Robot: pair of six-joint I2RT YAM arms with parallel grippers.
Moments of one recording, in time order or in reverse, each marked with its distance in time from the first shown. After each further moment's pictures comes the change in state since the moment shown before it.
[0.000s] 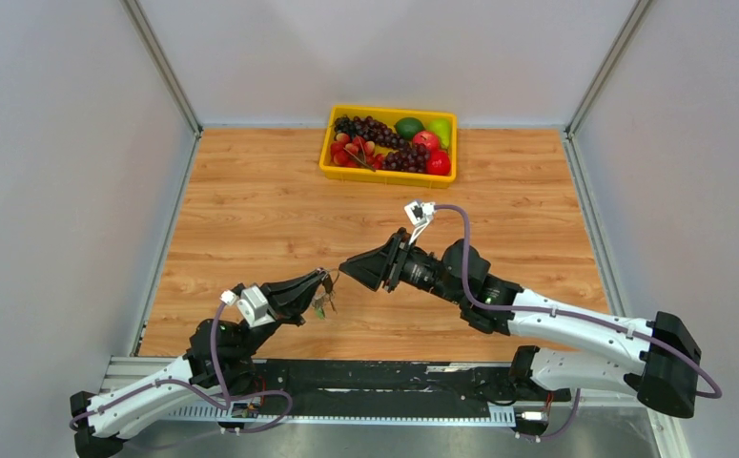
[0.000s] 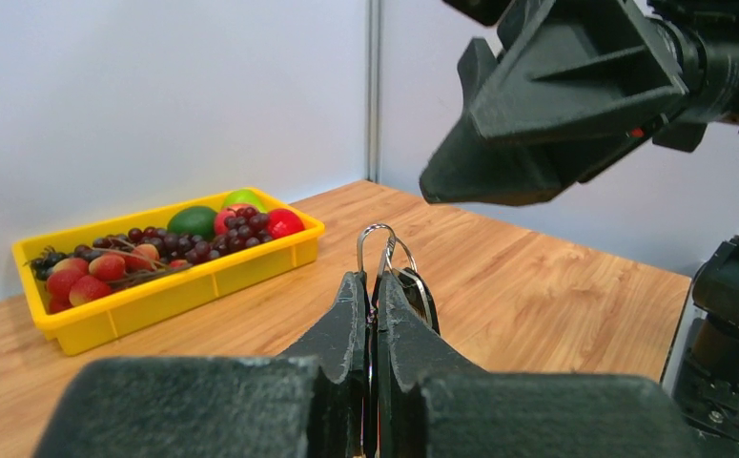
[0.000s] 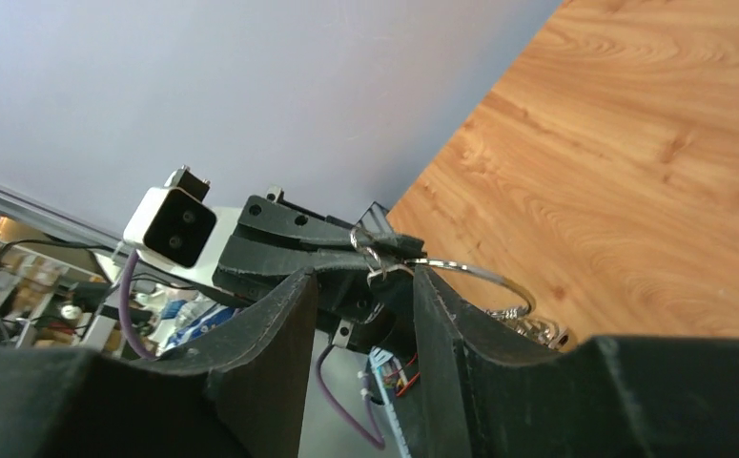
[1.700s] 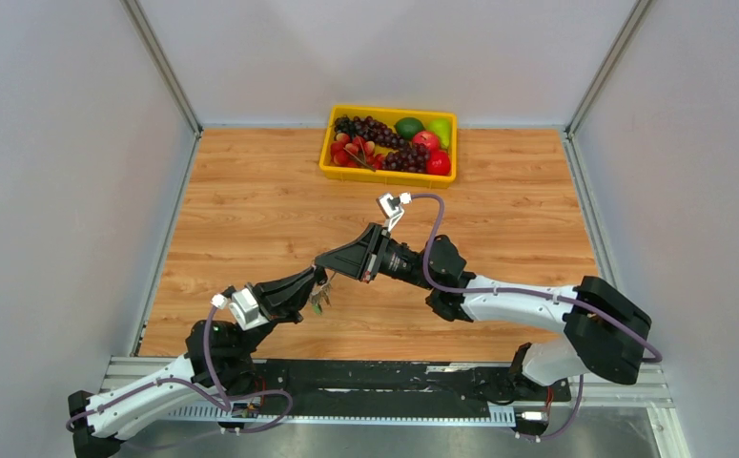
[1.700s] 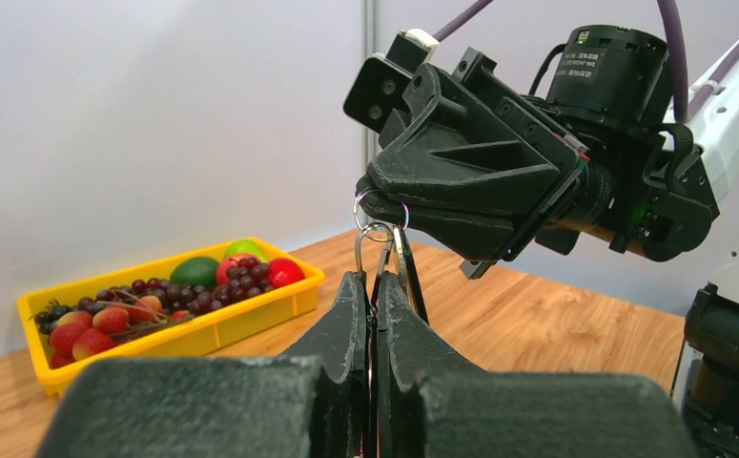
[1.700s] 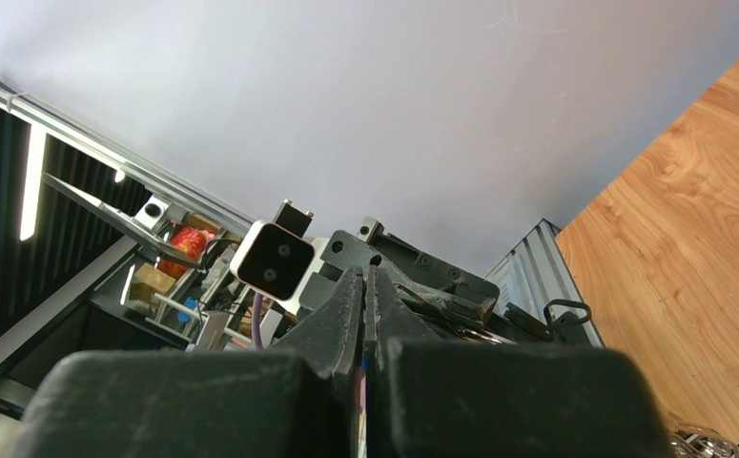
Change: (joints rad) left arm 0.008 0.047 0.000 0.145 0.044 0.019; right arm -0.053 0.331 0.031 0.578 -0.214 0.313
